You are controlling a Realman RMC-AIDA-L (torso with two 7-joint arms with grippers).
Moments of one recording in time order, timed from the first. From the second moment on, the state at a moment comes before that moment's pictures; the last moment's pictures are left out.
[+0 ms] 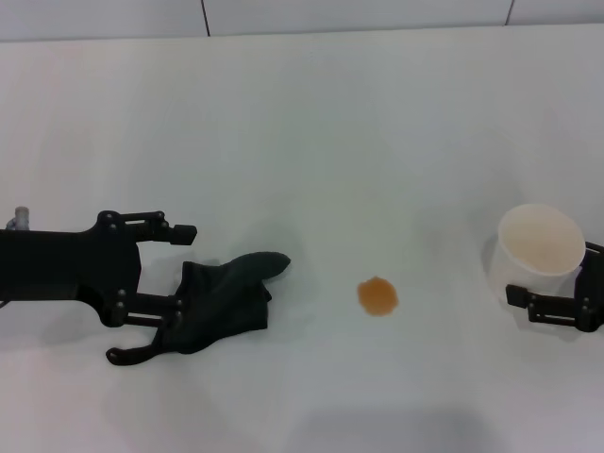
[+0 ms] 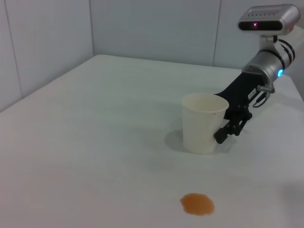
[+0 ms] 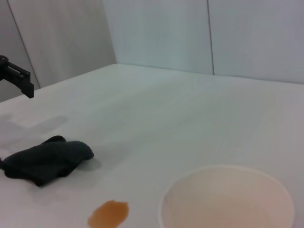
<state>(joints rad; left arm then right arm) -0.44 -2.06 0.77 0.90 2.12 1.76 -1.29 0.17 1.98 -1.12 -0.71 -1.58 -1.29 1.23</state>
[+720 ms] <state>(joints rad) -0.44 -2.06 0.77 0.90 2.12 1.76 -1.28 0.03 2.00 -1.05 -0.85 -1.59 -1.38 1.25</state>
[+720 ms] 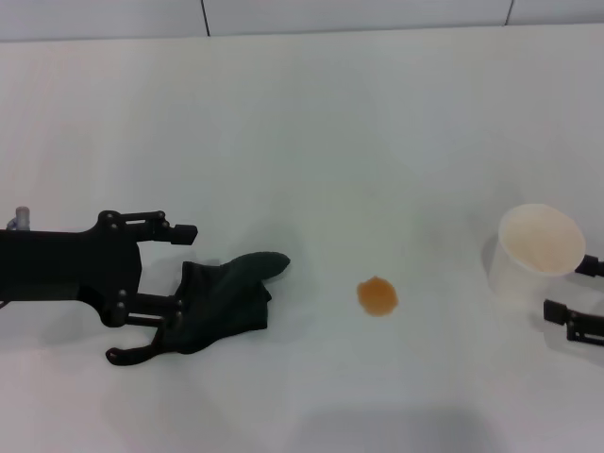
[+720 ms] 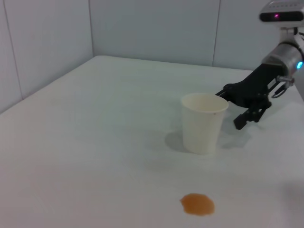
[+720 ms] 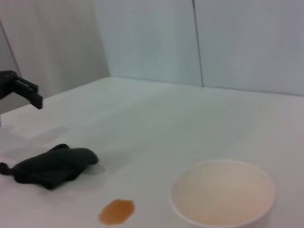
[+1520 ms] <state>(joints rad) -0.44 -2.06 0.77 0.90 2.12 1.74 -1.27 -0.09 2.01 -0.84 -1.11 -1.51 -1.72 1.30</state>
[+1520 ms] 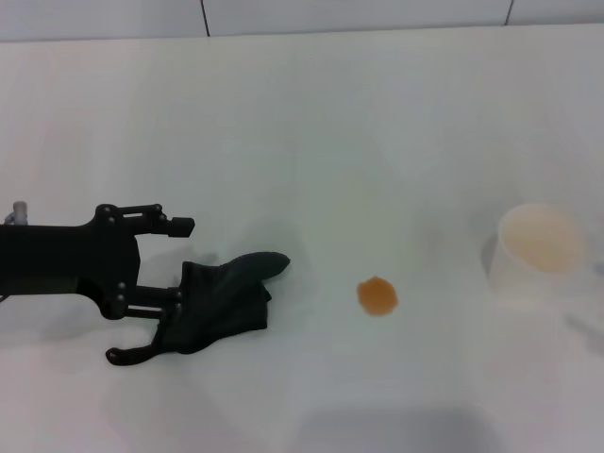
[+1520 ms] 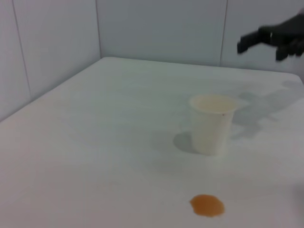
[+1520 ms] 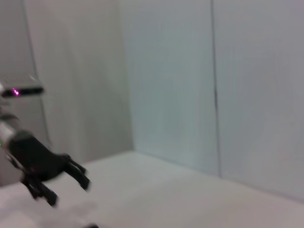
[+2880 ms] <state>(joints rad) -0.49 -2.05 0.77 0.91 2.16 1.74 -1.39 0.28 2.01 -1.12 -1.53 -1.96 -1.68 1.79</state>
